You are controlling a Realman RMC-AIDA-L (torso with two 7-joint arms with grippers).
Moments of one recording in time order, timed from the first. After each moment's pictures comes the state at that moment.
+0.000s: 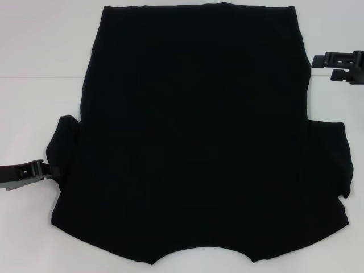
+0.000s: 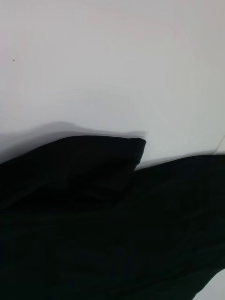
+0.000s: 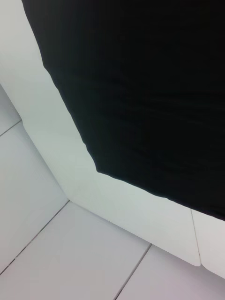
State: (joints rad) left arm -0.56 -2.08 0.29 0.77 2.55 1.31 -2.24; right arm 0.73 1.90 -0.58 -0.71 -2.17 -1.29 2.39
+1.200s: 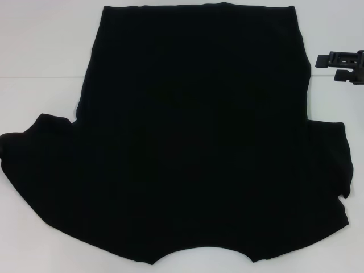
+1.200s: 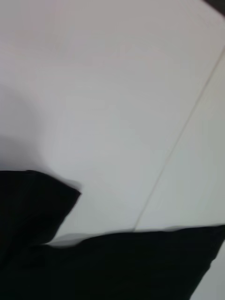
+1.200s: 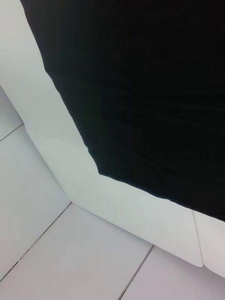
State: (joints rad) left arm -0.58 -2.03 0.27 0.97 2.67 1.31 -2.43; right arm 0.72 1.90 -0.57 -0.71 -2.18 -1.29 2.40
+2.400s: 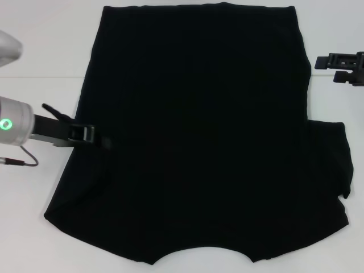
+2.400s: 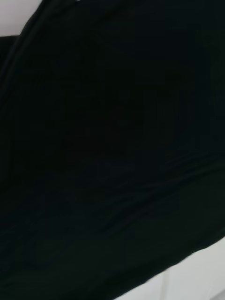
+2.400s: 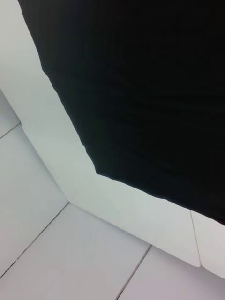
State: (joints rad) left arm -0.74 -2.09 0.57 0.93 2.58 1.48 -2.42; right arm 0.72 1.90 -0.57 -0.71 -2.18 -1.30 2.40
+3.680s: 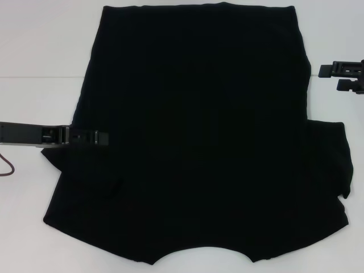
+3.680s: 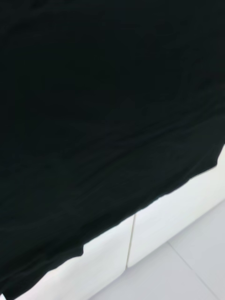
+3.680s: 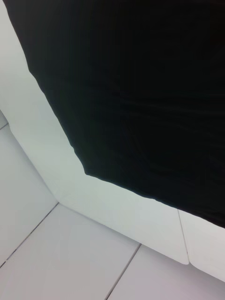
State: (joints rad) left arm -0.63 -2.05 0.48 0.96 2.39 1.63 -2.26; right arm 0.70 1.88 -0.58 -0.71 -2.18 -1.34 2.41
